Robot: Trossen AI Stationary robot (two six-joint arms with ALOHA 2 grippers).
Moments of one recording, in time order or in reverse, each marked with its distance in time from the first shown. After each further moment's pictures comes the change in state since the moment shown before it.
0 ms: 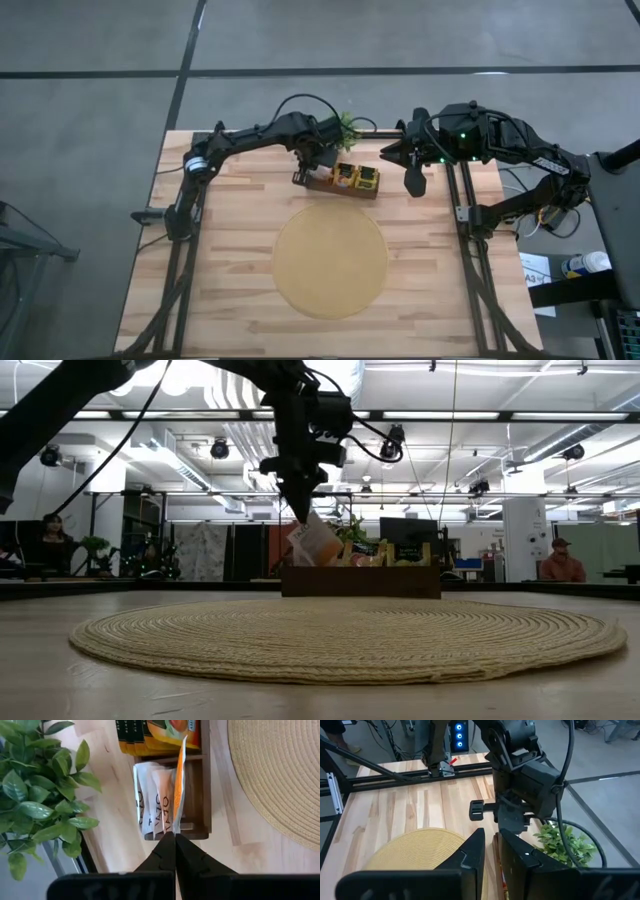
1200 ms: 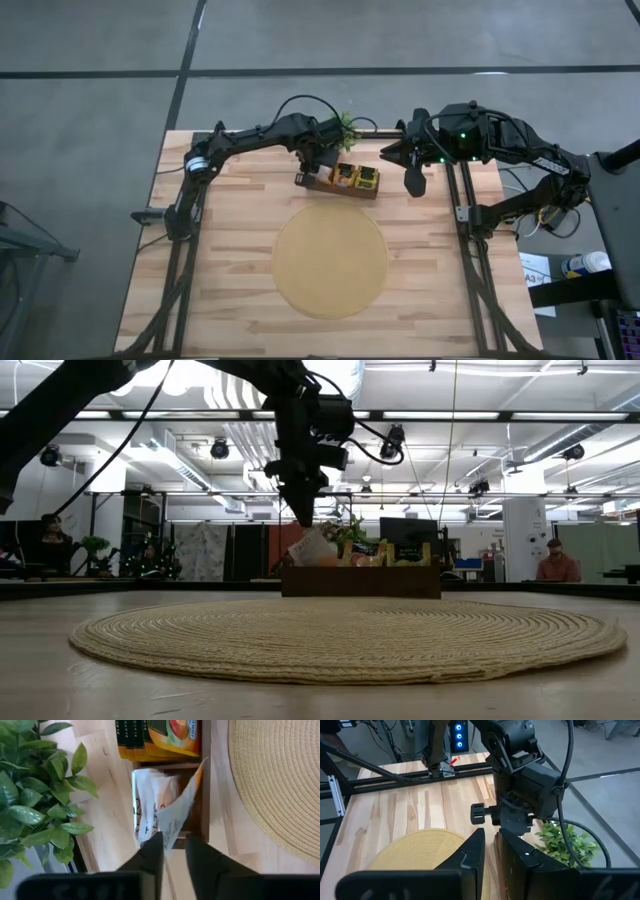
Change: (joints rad) left arm 0.000 0.006 -0.013 0.027 0.025 -0.045; right arm 0.000 0.000 0.000 -0.001 0.000 0.019
